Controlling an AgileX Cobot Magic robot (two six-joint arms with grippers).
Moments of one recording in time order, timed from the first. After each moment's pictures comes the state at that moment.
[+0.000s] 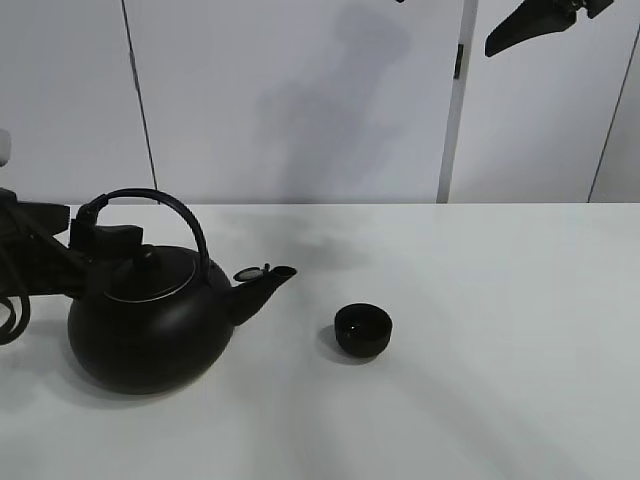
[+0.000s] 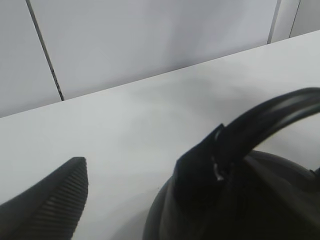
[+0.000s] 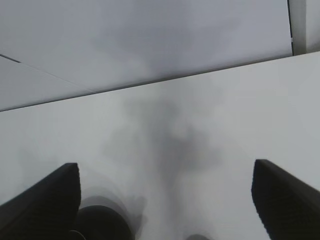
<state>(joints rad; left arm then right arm) -0.28 1.86 -0.37 0.16 -1.13 0.06 0.22 1.69 -1.54 0.31 0.71 0.16</state>
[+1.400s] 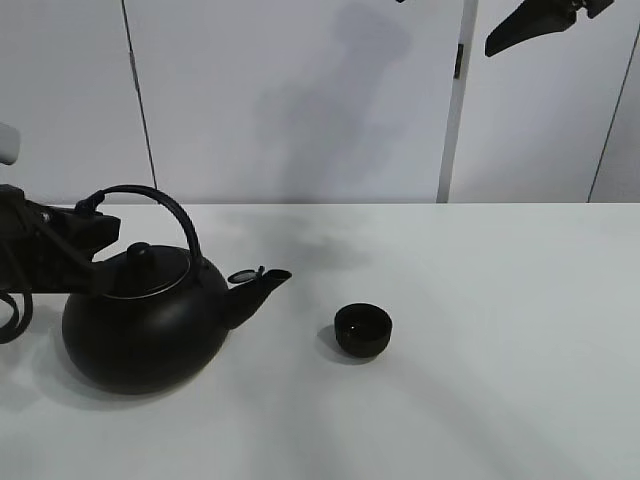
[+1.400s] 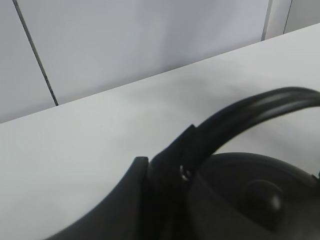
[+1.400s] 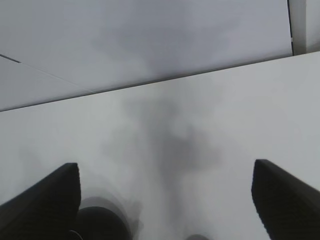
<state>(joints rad) -0.28 1.86 -0.39 0.19 -1.12 0.07 0.22 1.69 -1.54 0.31 0.71 0.16</state>
